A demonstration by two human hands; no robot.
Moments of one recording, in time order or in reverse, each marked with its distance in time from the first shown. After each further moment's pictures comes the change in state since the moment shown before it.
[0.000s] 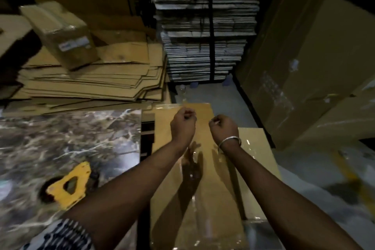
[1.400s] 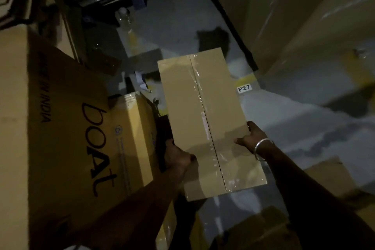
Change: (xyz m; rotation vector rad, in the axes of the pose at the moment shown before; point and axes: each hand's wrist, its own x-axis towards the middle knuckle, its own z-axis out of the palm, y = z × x) left_hand -0.063 -0.343 0.377 0.597 -0.141 -0.651; right_hand 0.118 0.604 -0.022 0.032 -0.365 0.620
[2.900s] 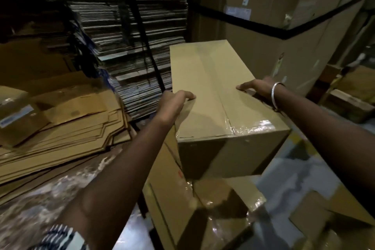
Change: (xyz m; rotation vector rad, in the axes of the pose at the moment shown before) left_hand -0.259 0.114 -0.611 -0.342 -0.300 0.807; right_hand -0.600 -0.428 -0.051 0.331 0.543 -0.305
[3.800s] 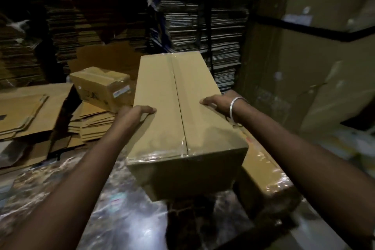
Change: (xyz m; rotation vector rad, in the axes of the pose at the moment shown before) left_hand -0.251 -0.124 -0.400 0.004 0.350 -0.055; right_hand -0.360 -0.093 0.268 0.020 -0.289 -0.187
